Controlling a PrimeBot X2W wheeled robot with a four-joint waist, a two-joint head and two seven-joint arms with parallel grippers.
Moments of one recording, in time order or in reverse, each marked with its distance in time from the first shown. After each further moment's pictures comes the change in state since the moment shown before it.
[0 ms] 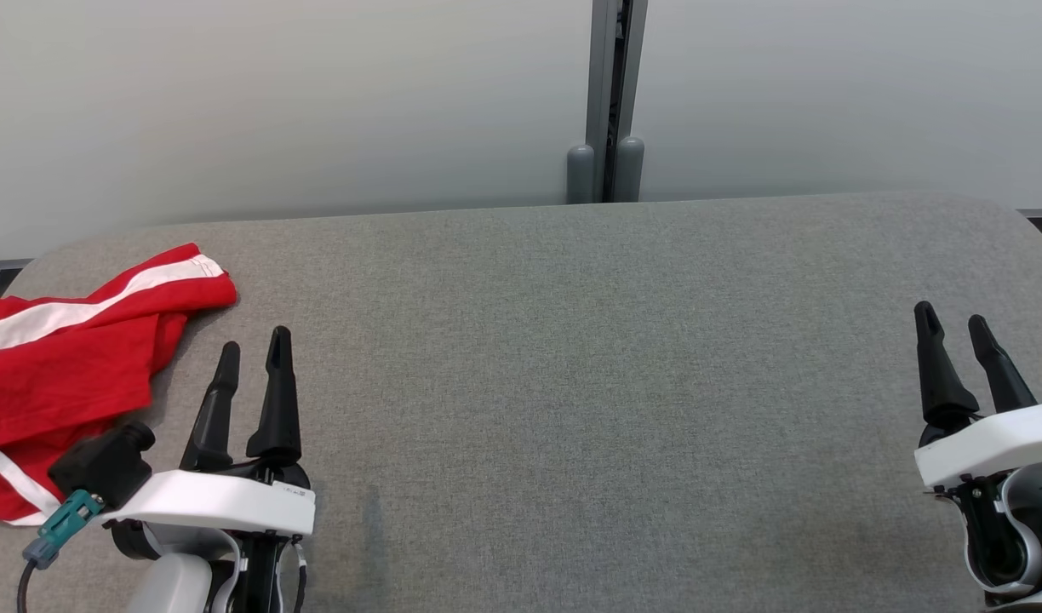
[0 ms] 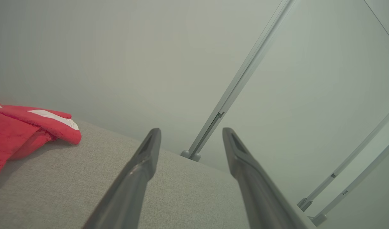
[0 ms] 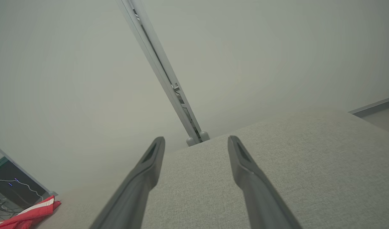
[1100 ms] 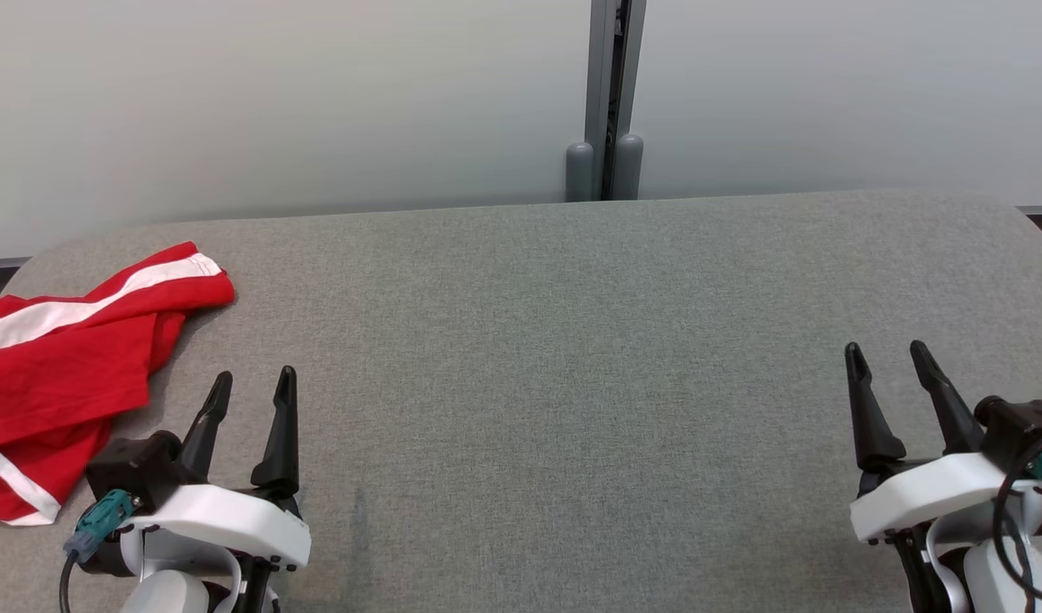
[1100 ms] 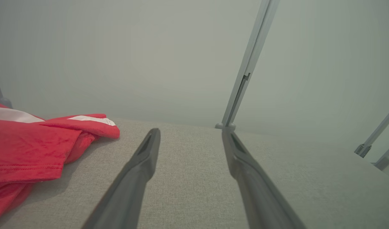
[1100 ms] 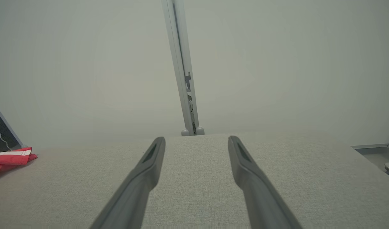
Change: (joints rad) left arm 0.018 0.058 -0.023 0.054 0.259 0.056 0.059; right arm 0.055 0.033 0.099 0.019 -0.293 0.001 -0.154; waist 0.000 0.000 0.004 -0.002
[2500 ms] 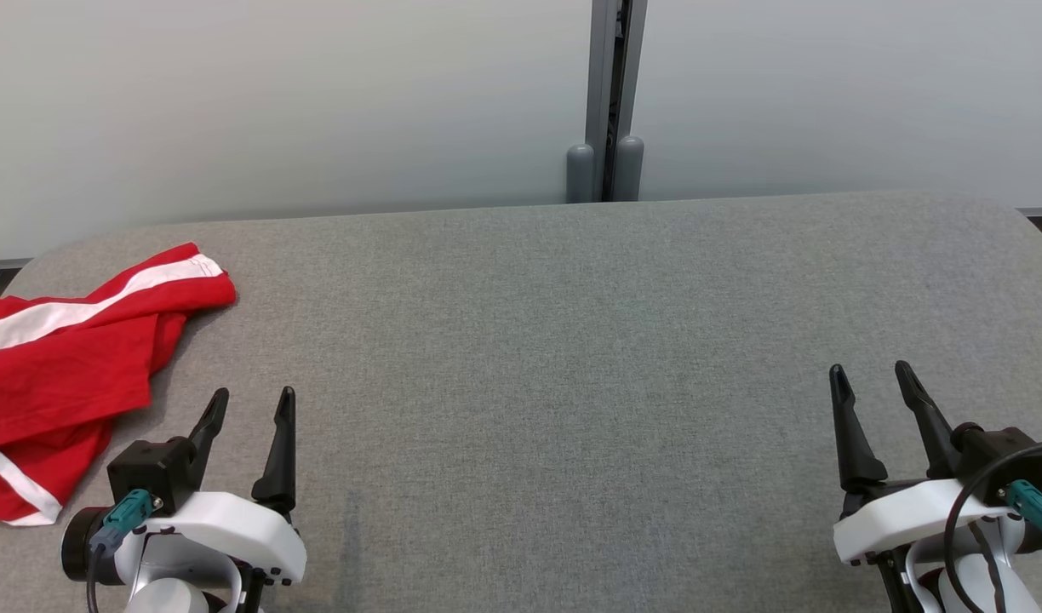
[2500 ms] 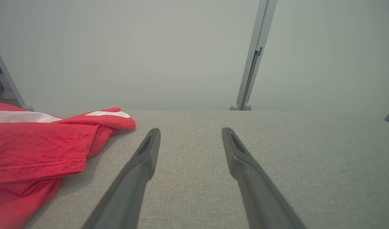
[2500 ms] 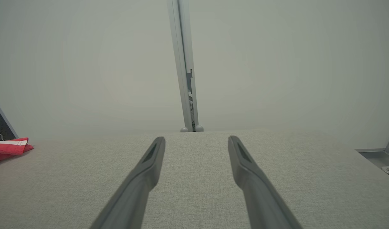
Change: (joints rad) left arm 0.007 0.025 -0.015 0.022 0.112 0.035 0.048; right arm 0.008 0.026 0.013 0.081 -0.067 0.002 -0.108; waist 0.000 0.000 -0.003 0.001
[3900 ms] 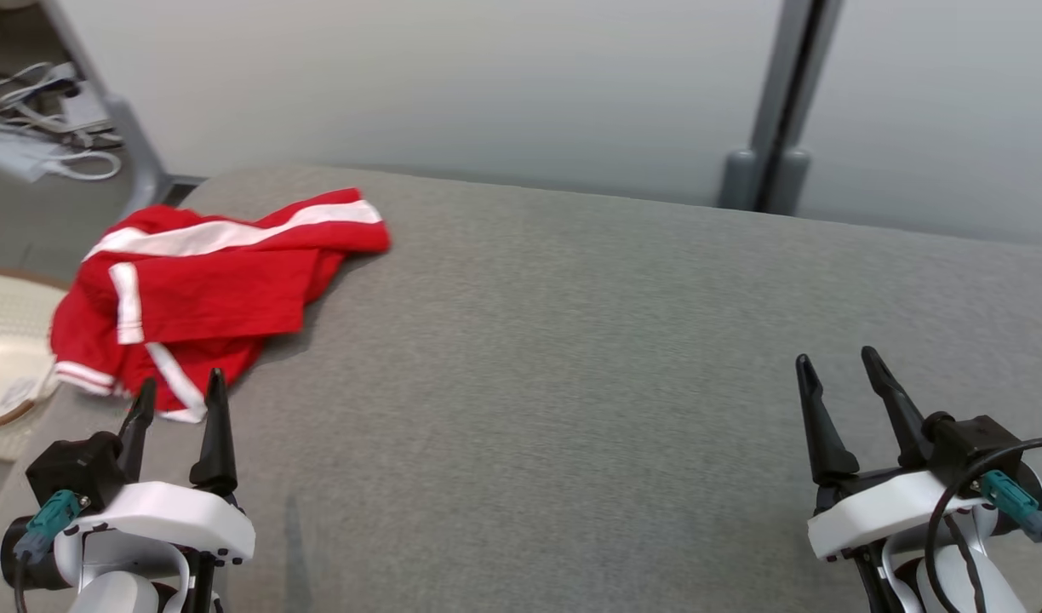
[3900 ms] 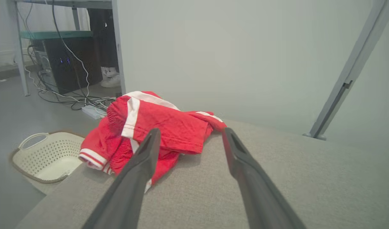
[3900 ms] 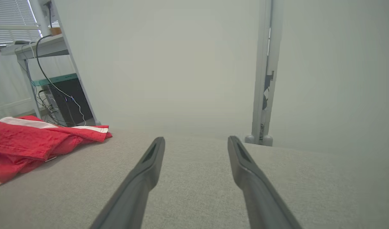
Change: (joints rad) left arm -0.005 0.033 0.069 0.002 -0.073 0.039 -0.046; right arm -0.003 0.001 0.061 -0.060 0.005 0.000 0.022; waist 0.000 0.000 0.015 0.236
